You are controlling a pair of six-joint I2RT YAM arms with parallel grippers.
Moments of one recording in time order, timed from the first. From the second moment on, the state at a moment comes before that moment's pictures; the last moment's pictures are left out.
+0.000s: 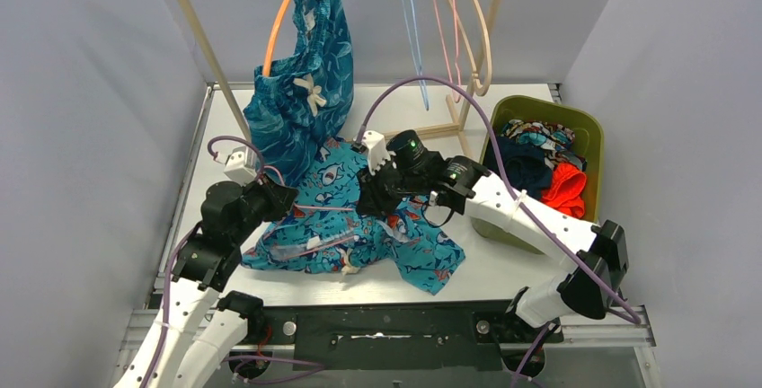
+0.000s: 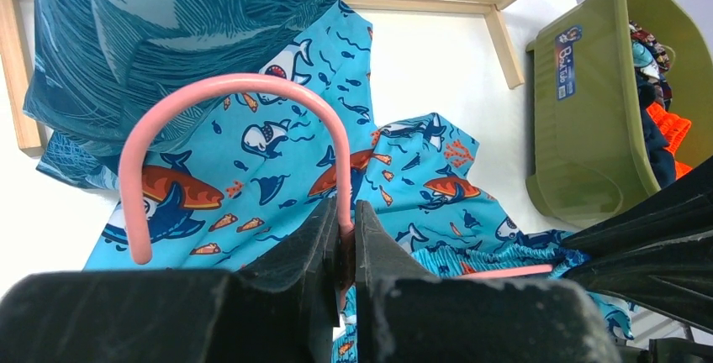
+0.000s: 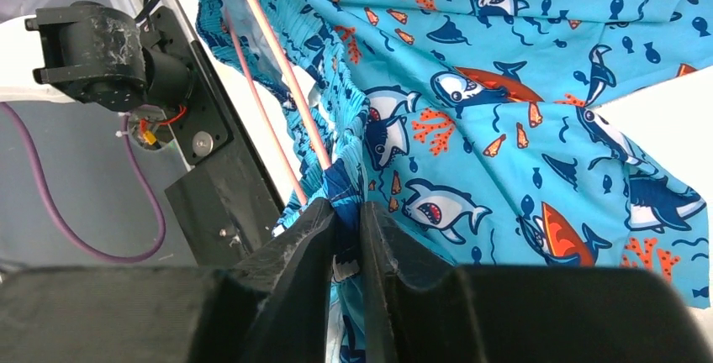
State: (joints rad) left arm -0.31 0.61 0.67 -0.41 0.07 -0.57; right arm 0.89 1.46 1.34 -0.57 -0.35 0.17
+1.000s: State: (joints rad) left arm -0.31 0.52 0.67 -0.45 -0.13 -0.59; right arm 0.72 1.21 1.19 -0.60 -0.13 0.19
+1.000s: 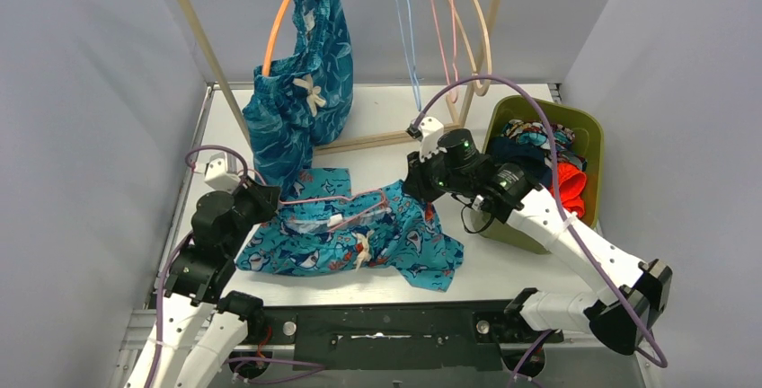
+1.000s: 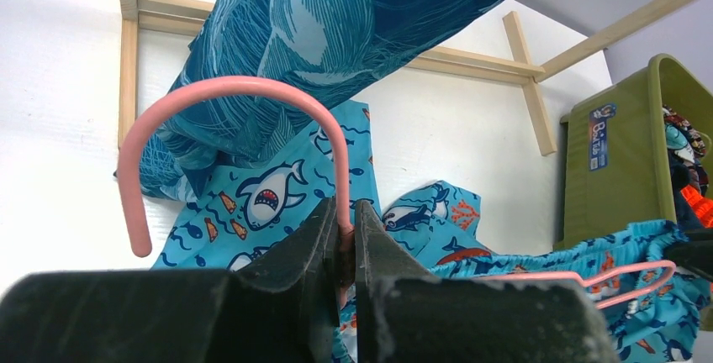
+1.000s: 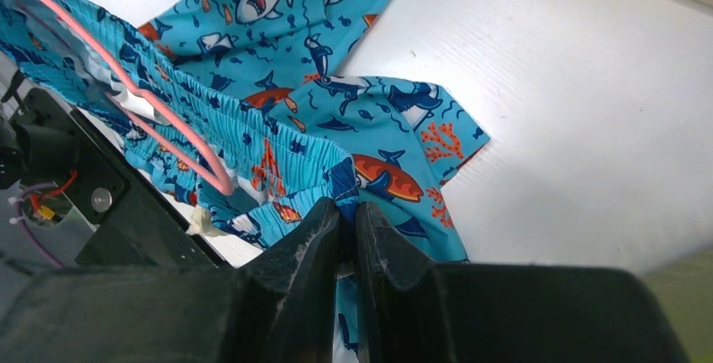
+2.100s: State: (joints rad) left arm -0.31 0.61 0.66 -0.41 0.05 -0.59; right arm 0.84 1.33 1.22 -0.54 -0.41 0.14
